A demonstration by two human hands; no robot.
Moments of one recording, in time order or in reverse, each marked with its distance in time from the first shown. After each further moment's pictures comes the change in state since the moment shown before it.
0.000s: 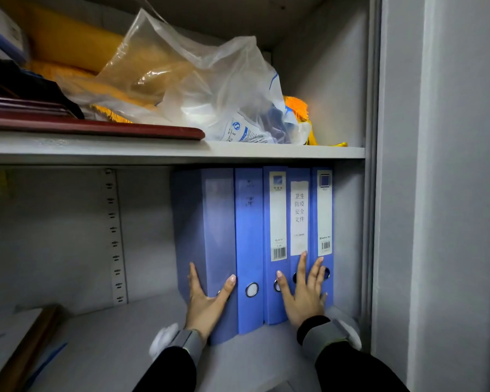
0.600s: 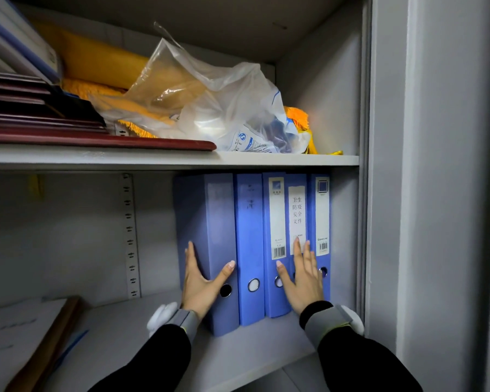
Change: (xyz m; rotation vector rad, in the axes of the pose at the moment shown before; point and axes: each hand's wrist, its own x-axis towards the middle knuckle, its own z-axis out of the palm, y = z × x) left_hand -0.014 0.040 -0.030 -0.018 0.020 0.202; right_hand -0.012 -0.033 -0.039 0.023 -0.014 -0.187
